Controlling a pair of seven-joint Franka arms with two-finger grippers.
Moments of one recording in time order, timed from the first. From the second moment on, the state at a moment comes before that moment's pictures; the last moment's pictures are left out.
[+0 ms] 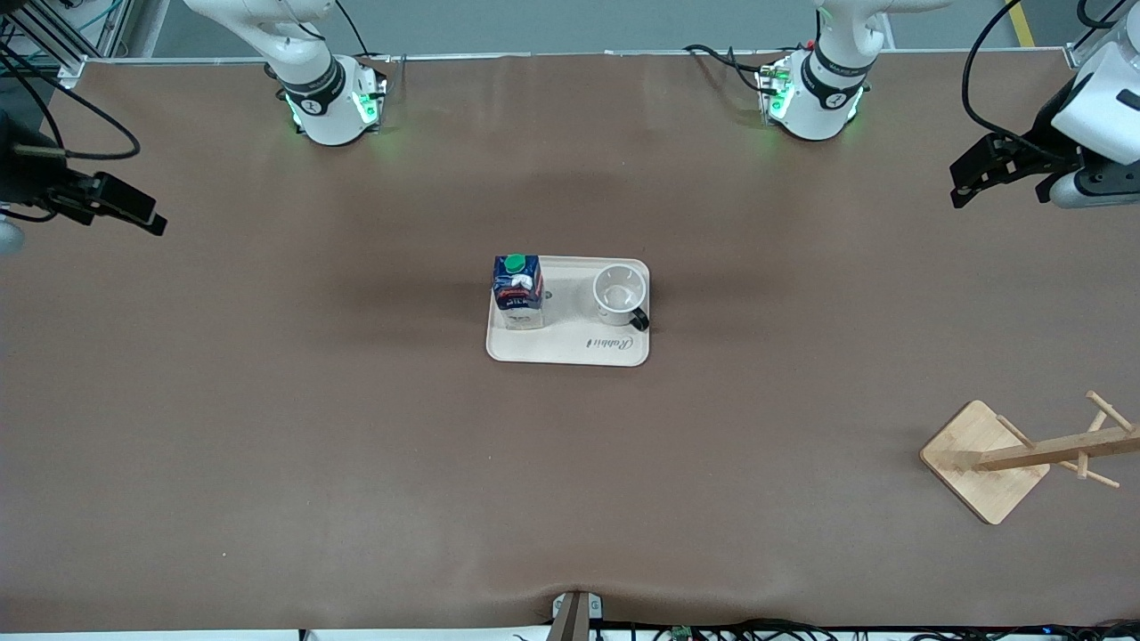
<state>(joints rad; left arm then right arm) 0.00 -0.10 -0.11 -1.63 0.03 1.53 -0.14 -0.07 -0.03 0.07 -1.52 0.06 1.47 0.18</state>
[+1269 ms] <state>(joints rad) 0.00 -0.07 -0.11 -1.63 0.03 1.53 -0.14 -0.10 -0.03 0.05 -1.48 0.02 1.40 -0.01</state>
